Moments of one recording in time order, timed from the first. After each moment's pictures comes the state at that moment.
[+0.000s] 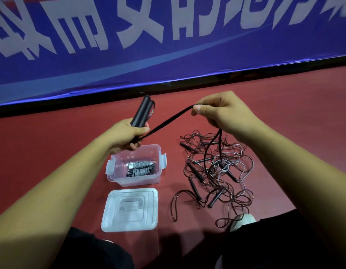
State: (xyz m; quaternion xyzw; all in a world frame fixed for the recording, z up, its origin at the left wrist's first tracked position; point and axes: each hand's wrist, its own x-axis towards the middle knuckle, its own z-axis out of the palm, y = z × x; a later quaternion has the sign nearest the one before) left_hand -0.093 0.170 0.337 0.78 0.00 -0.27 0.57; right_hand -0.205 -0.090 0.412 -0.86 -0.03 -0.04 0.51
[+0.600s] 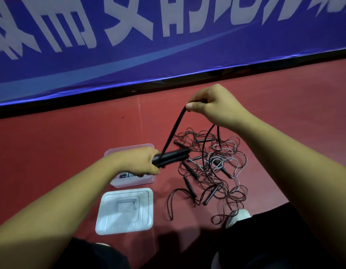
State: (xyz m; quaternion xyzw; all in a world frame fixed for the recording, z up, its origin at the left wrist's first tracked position) left_hand -0.140 0.139 0.323 0.87 -0.29 -0.37 0.17; right_hand -0.182 -0.102 0.405 -0.92 -0.04 -0.07 0.39
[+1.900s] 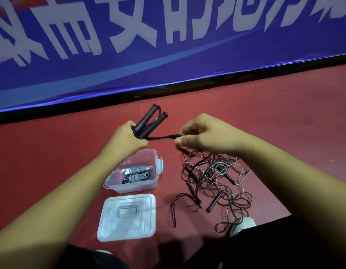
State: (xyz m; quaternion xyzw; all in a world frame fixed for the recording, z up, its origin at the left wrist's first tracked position) left_hand -0.111 0.151 0.338 0.93 -0.08 -0.06 0.36; right_hand -0.213 -0.073 0.405 -0.87 -0.10 0.12 0.46
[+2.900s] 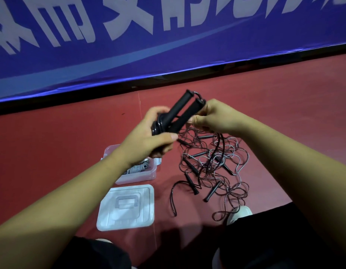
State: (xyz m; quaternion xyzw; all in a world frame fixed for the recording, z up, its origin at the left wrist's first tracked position) left_hand -0.170 0.118 0.360 0.68 -0.25 -0.24 0.64; right_hand -0.177 -0.110 0.363 -0.86 -0.06 0.09 0.50
